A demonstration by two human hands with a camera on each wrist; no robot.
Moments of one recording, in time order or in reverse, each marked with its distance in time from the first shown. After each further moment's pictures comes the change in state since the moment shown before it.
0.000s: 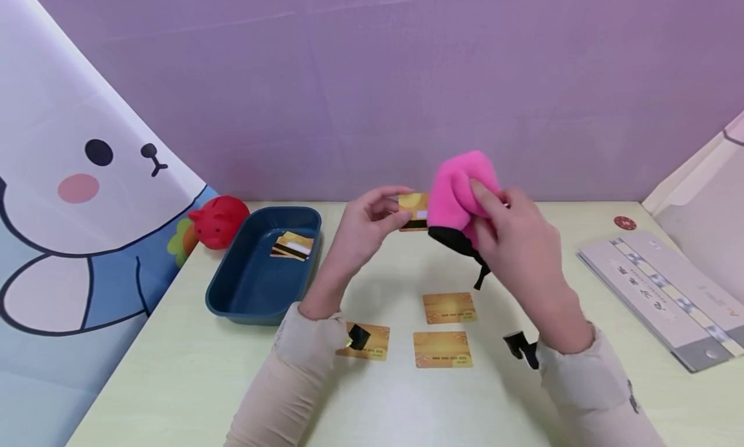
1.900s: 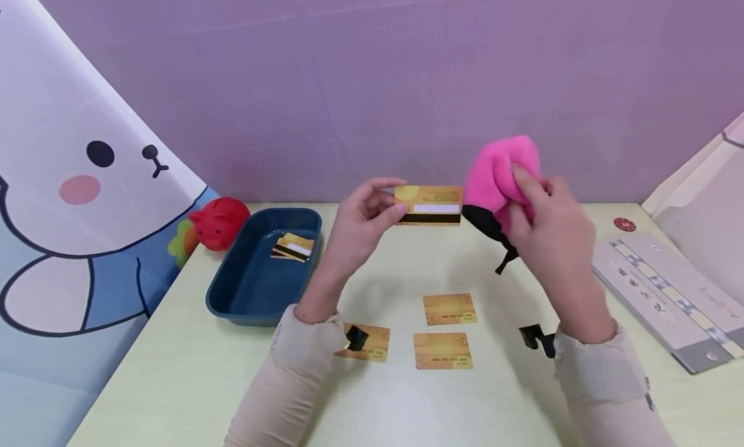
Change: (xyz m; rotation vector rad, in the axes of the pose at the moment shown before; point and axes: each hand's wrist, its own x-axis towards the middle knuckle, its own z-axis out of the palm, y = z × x) left_hand -0.004 0.011 -0.005 -0.052 0.020 0.145; right_hand 0.008 0.029 -0.011 -0.017 0.105 0.155
